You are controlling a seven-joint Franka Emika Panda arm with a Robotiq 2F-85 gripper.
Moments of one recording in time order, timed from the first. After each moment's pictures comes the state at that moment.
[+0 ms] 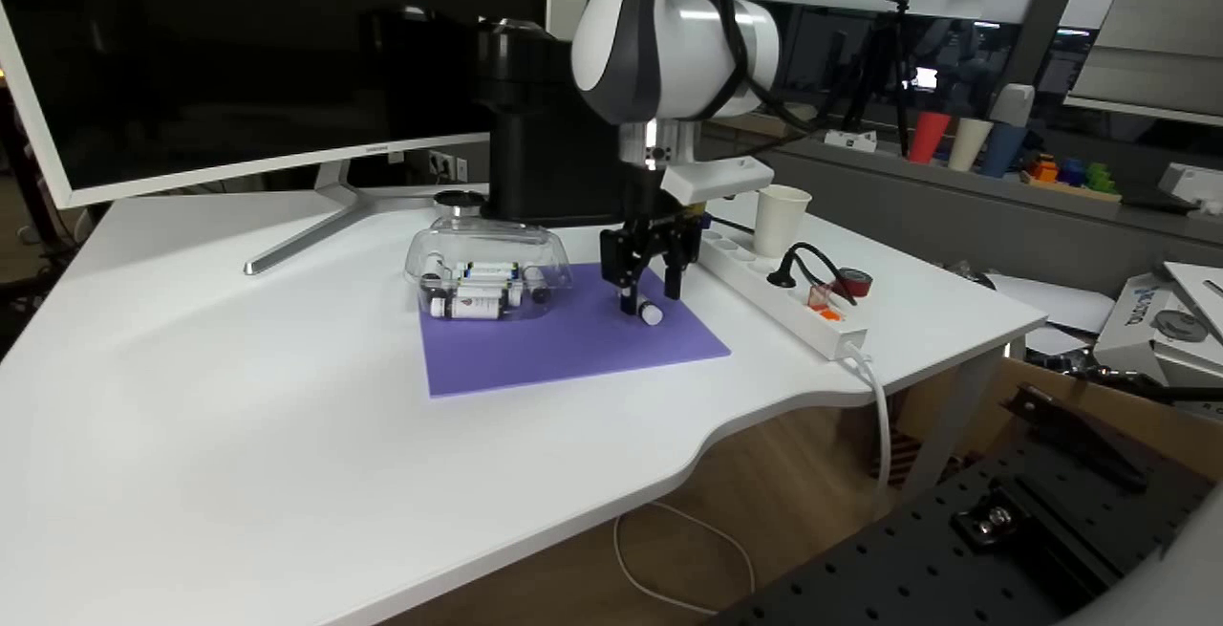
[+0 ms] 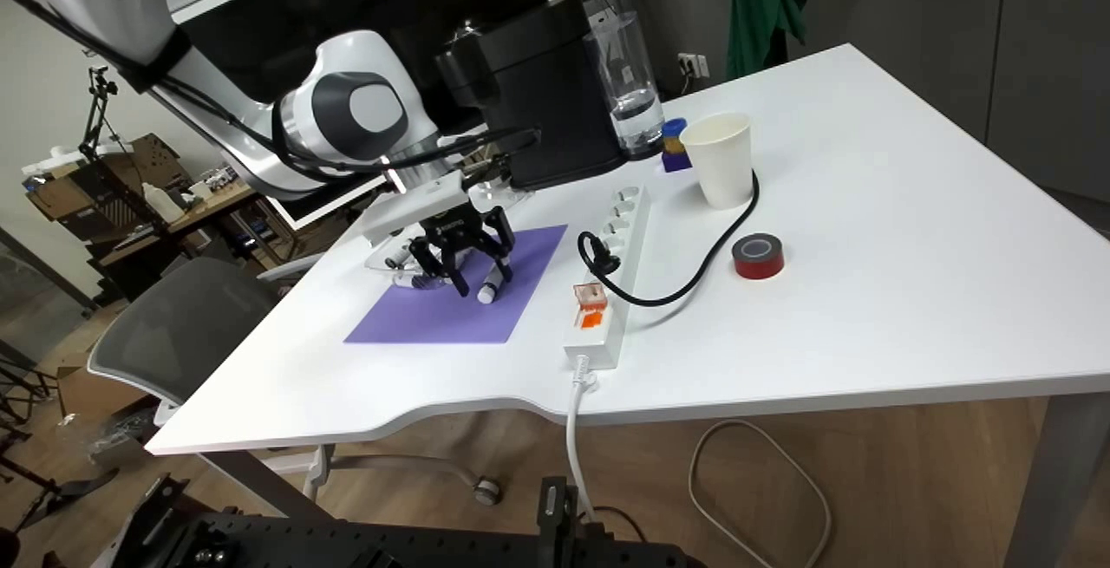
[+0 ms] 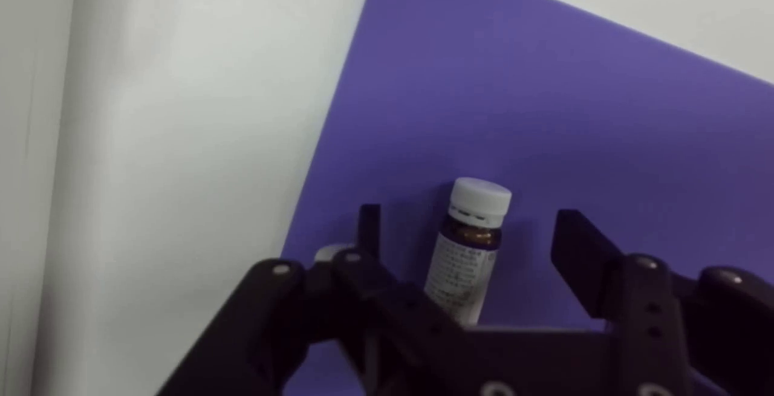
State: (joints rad) arm -0.07 0.51 -0.04 -2.27 -0.08 2.70 -0.24
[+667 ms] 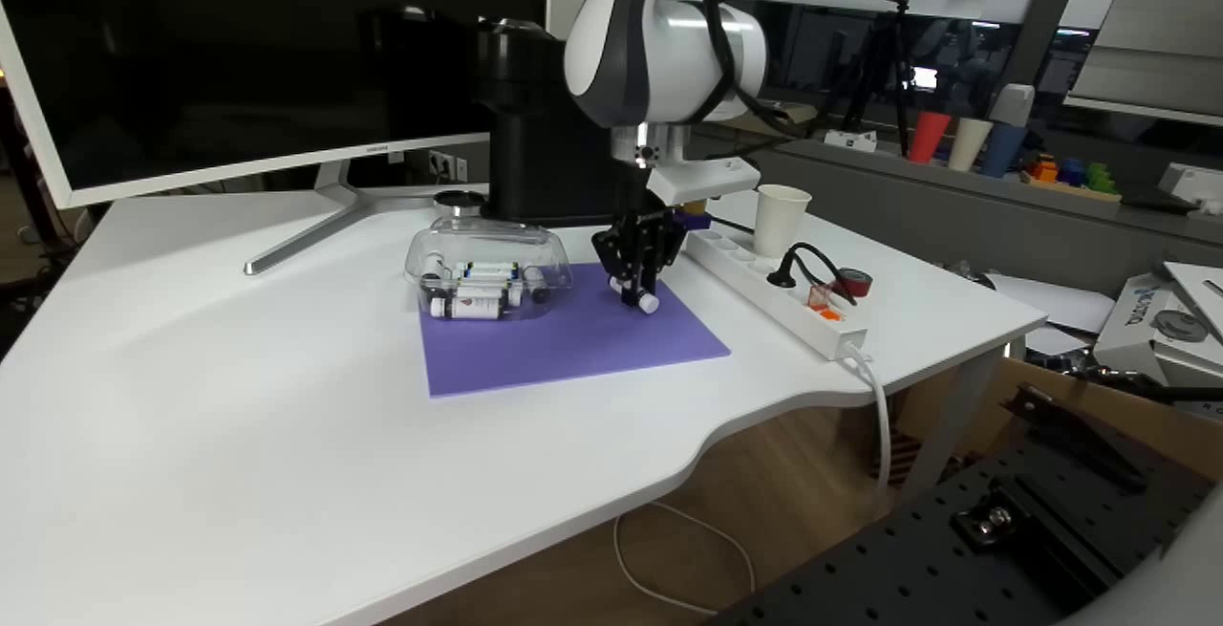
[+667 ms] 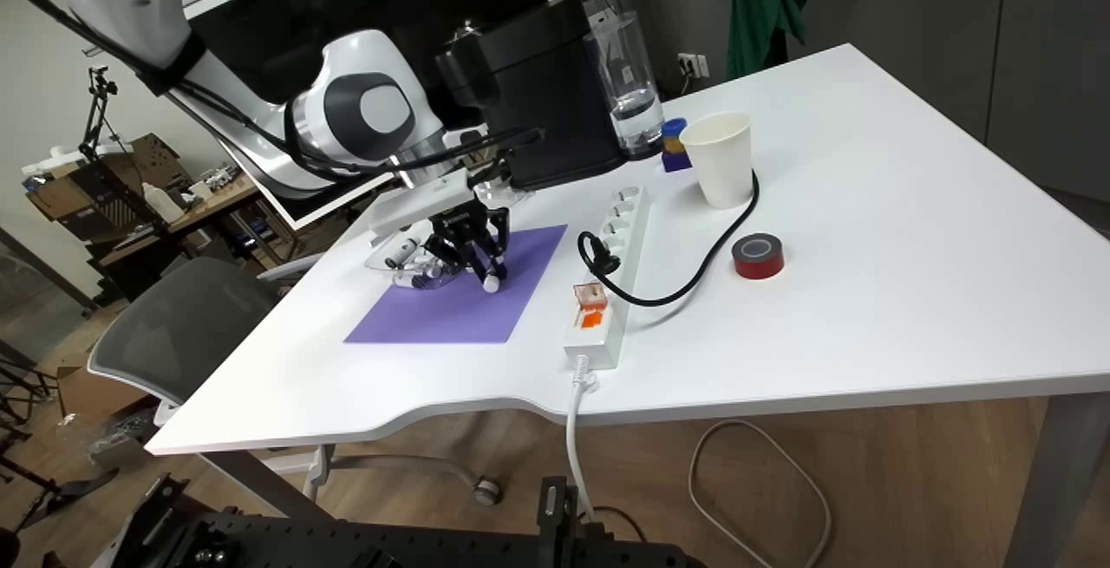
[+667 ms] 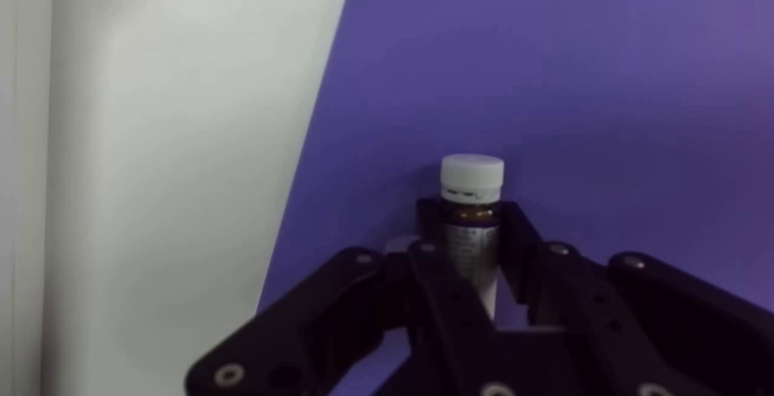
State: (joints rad) arm -0.07 0.54 -0.03 -2.23 -0.07 2.74 -0.22
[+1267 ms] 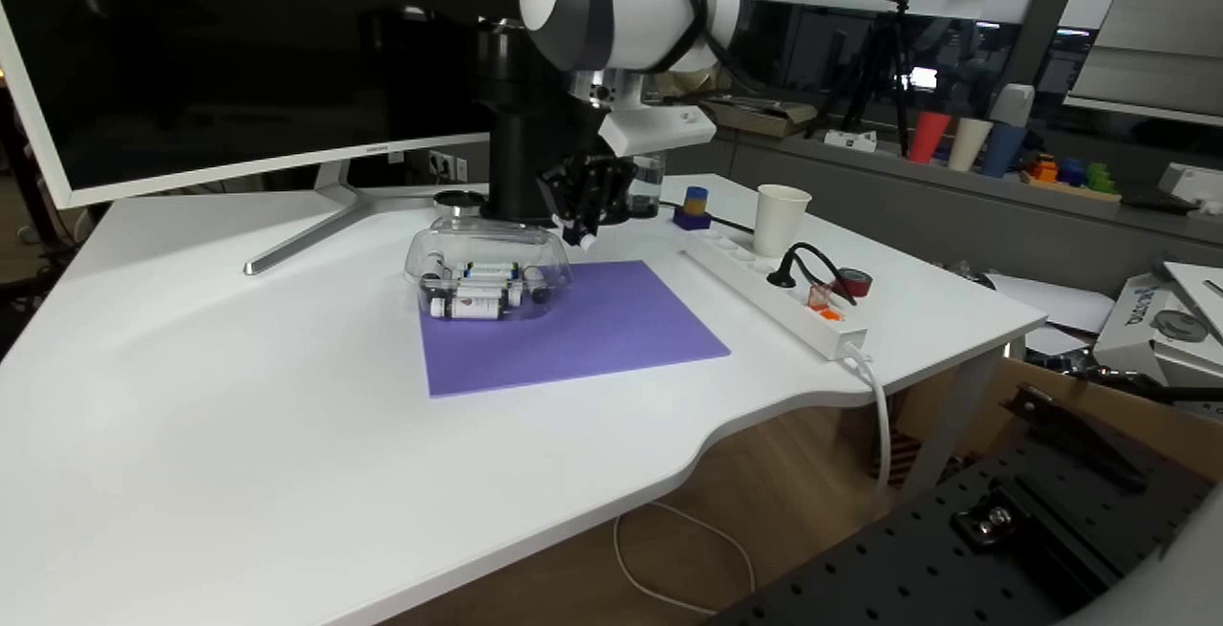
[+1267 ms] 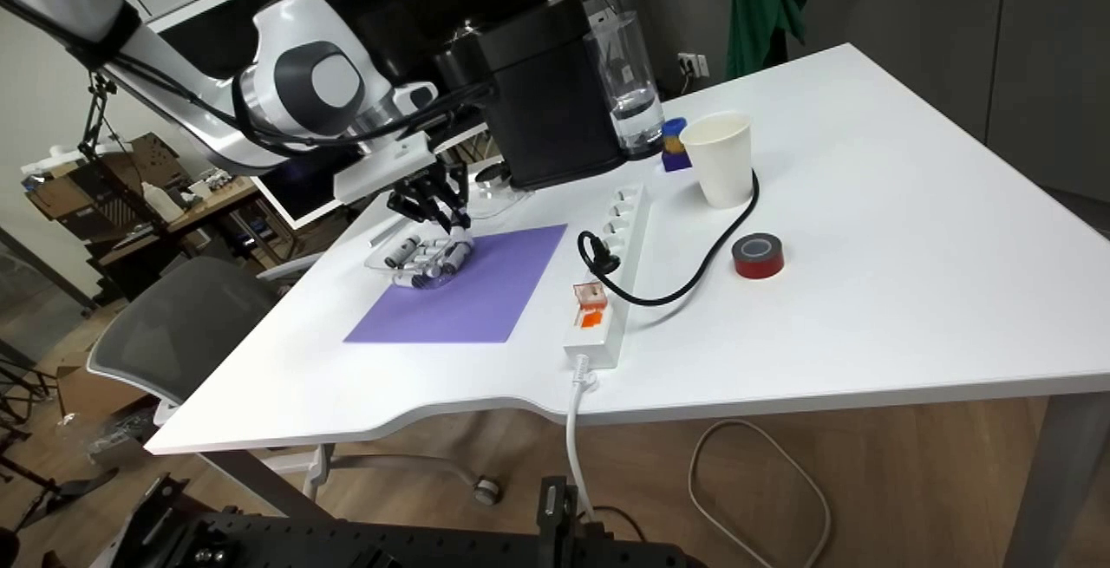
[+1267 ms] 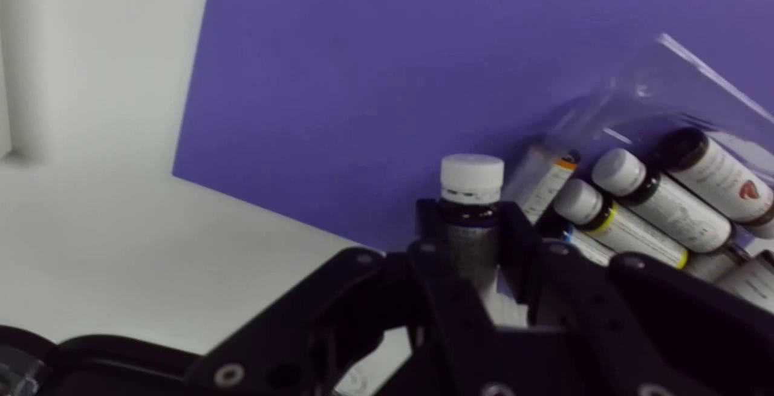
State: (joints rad) arm -0.05 0.43 0.04 -2.25 -0.06 2.89 -0.22
